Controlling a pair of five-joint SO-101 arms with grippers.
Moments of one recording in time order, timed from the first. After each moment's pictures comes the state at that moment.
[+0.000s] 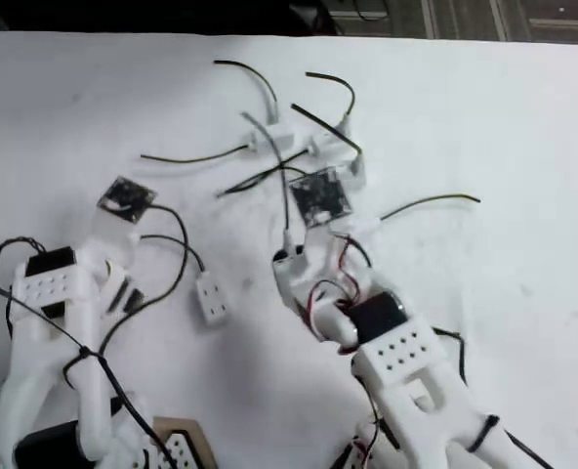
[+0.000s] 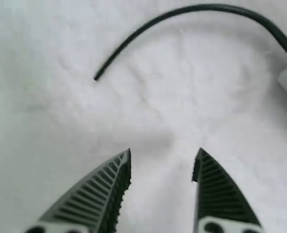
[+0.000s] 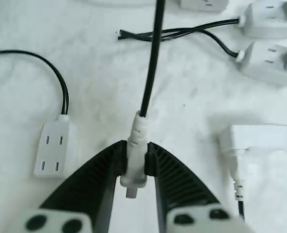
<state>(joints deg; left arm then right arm) -22.6 -26.1 54.4 56.3 -43.5 -29.5 -48.3 59.8 44.9 -4.5</state>
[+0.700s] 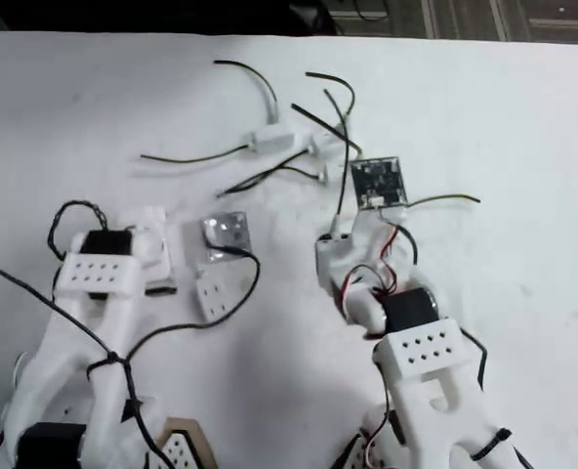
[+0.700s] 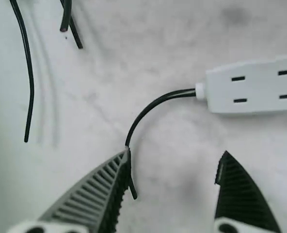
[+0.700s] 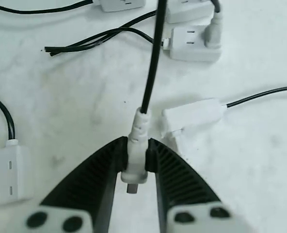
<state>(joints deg) -2.7 -26.1 49.7 52.4 -79.2 -17.0 -49.7 60.0 45.7 -5.8</state>
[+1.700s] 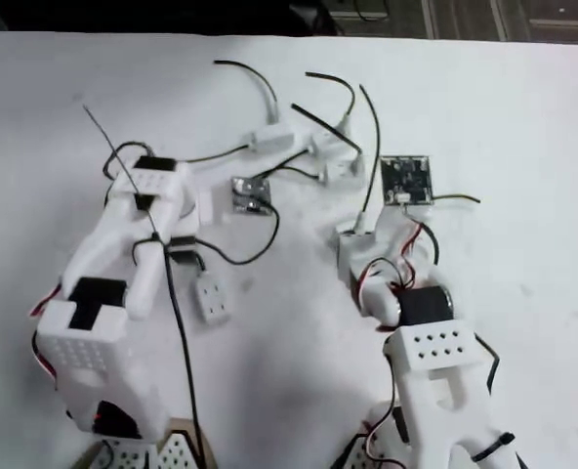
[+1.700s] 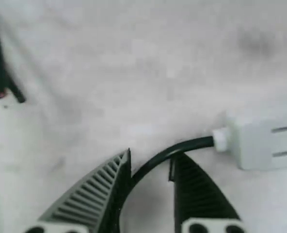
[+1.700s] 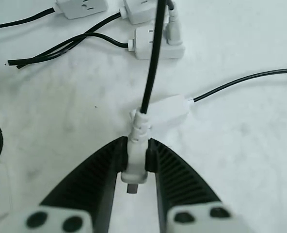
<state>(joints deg) -0.4 22.8 10.7 65.9 -79.2 -10.5 -49.7 60.0 46.2 -5.8</state>
